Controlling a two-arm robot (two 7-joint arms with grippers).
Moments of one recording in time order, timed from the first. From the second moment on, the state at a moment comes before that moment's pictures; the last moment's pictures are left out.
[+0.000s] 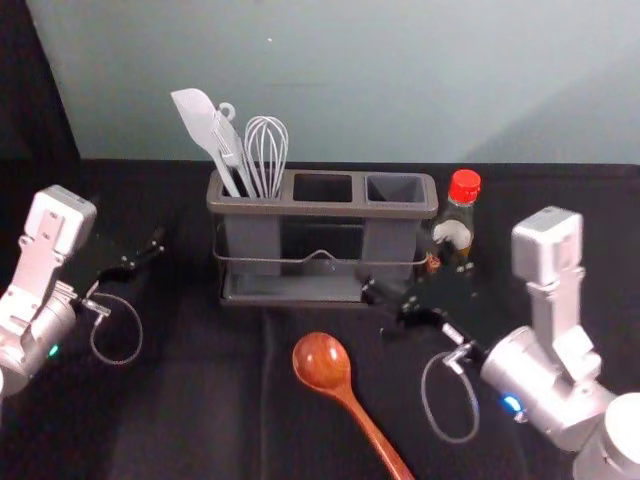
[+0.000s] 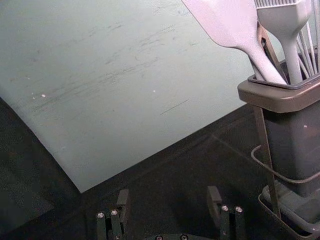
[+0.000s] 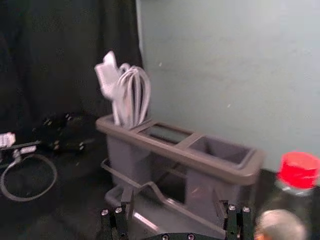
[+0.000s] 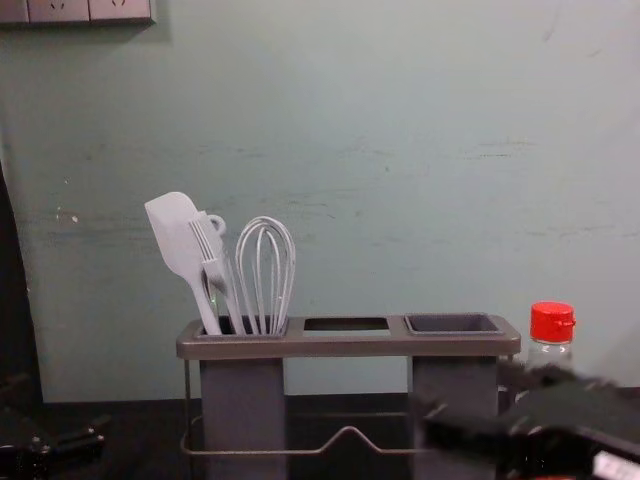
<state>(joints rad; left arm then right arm) -0.20 0.60 0.45 -1.41 -0.25 -0.12 0.03 -0.03 0.34 -0.30 -1.73 0.25 0.02 0.29</state>
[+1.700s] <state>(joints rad) -0.20 0.60 0.45 -1.41 -0.25 -0.12 0.03 0.19 0.28 -0.49 -1.75 0.10 0.75 0.30</state>
